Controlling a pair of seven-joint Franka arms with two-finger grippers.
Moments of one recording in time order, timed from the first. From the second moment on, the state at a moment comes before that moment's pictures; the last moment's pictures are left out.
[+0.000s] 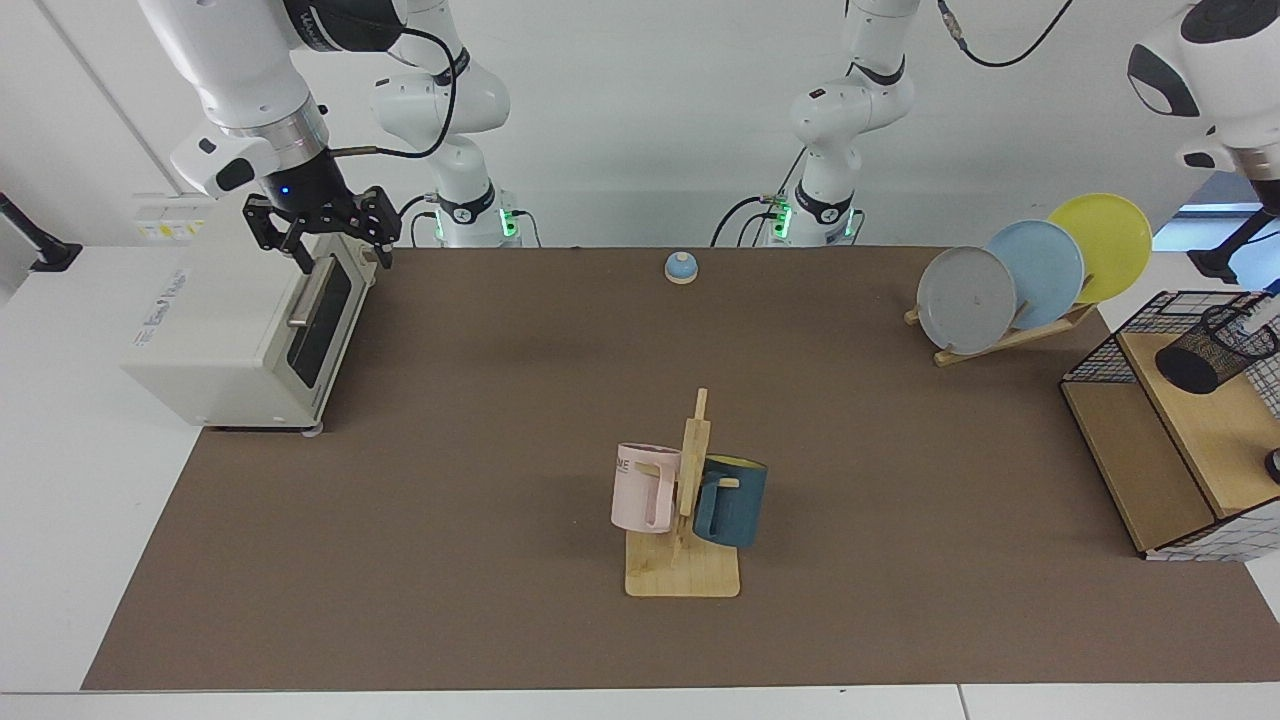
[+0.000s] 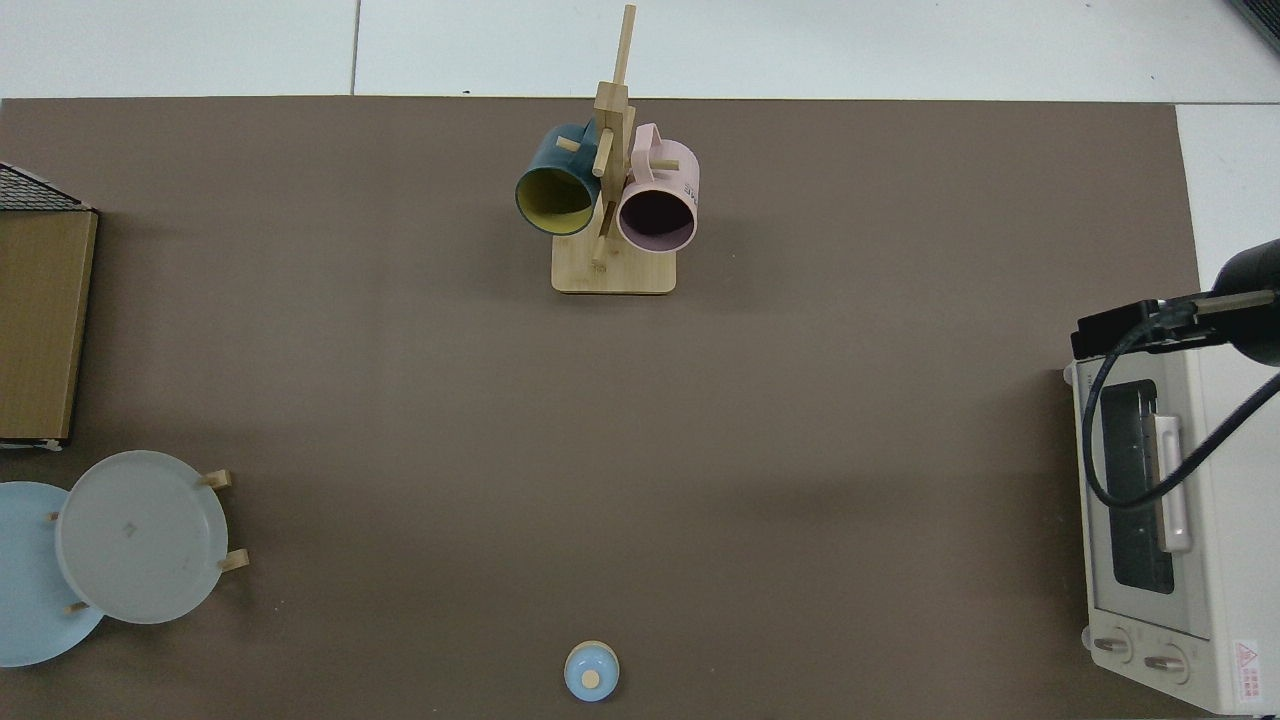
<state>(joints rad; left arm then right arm) 0.37 0.01 -0.06 -1.70 0.80 2.22 1.91 0.08 -0.01 -0.06 -1.56 0.01 1.55 -0.04</state>
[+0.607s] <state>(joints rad) 0.41 0.05 -0.05 -1.67 0.83 2.28 2.00 0.06 -0.02 -0.06 -1.57 0.01 1.55 -0.04</state>
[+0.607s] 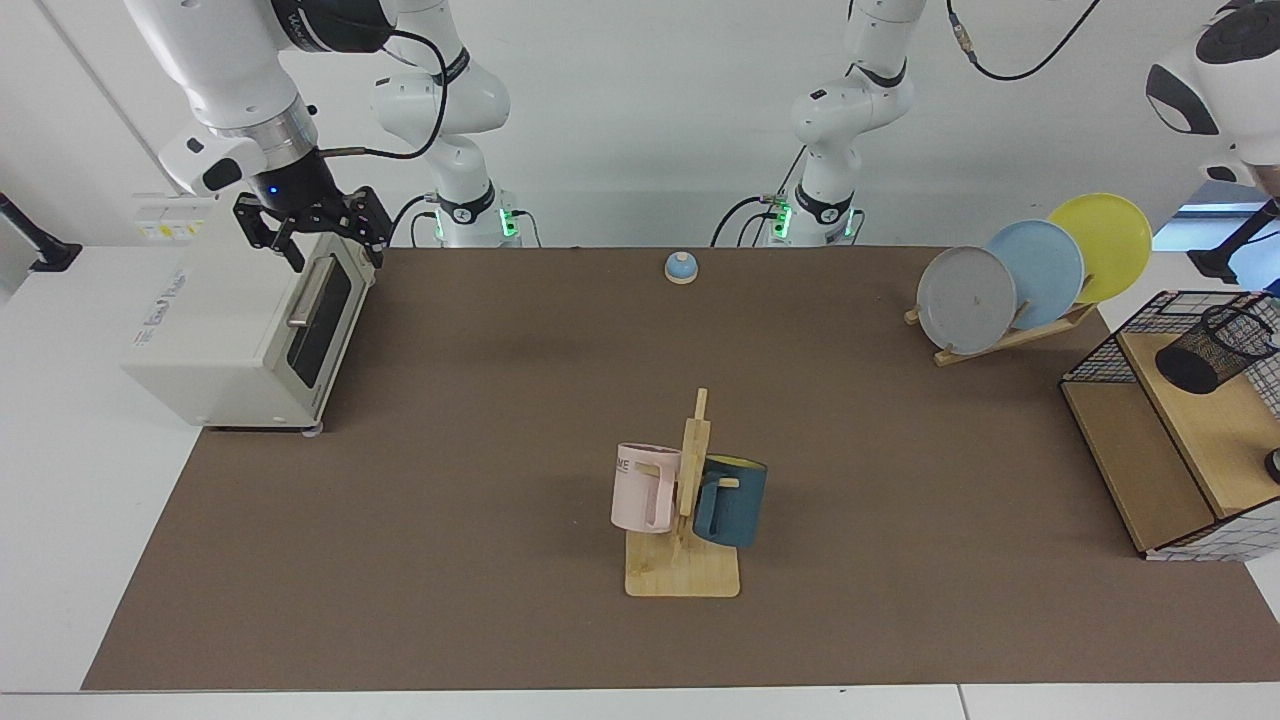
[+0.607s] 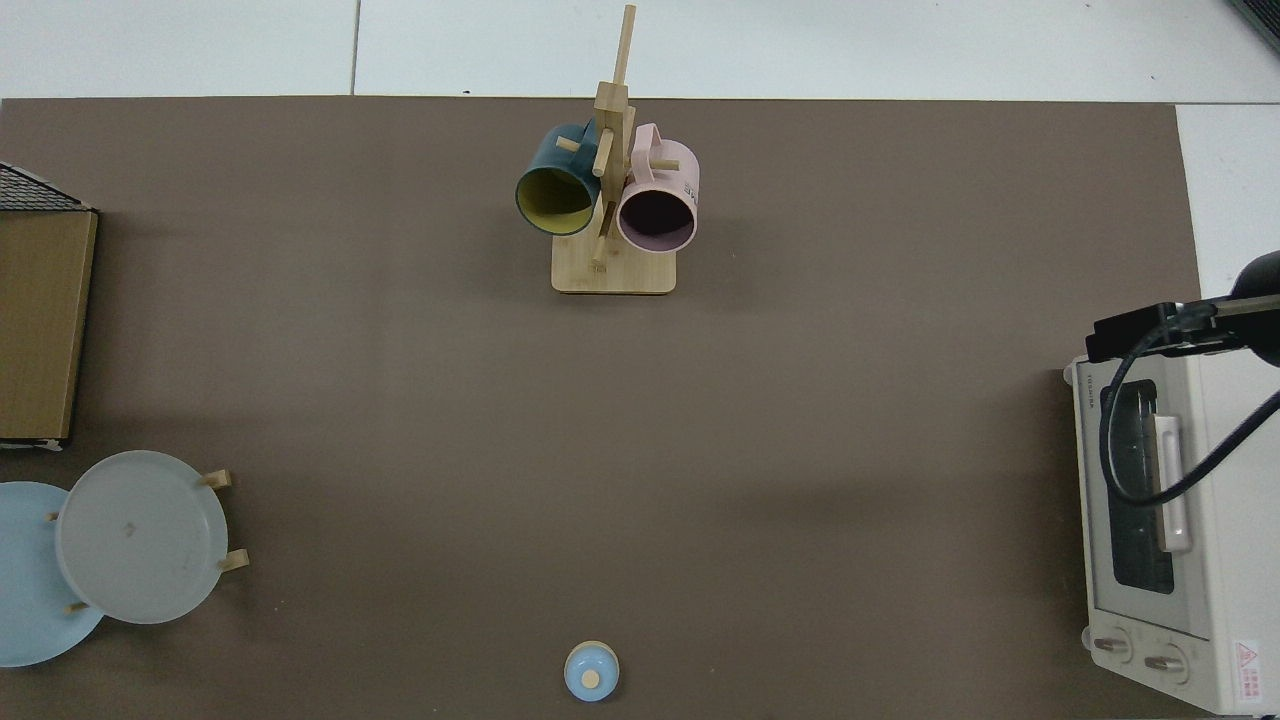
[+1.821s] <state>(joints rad) 0.39 0.05 -0.09 -1.74 0.82 2.27 2.06 0.06 -0.03 -0.06 -1.59 0.01 1.55 -0.04</state>
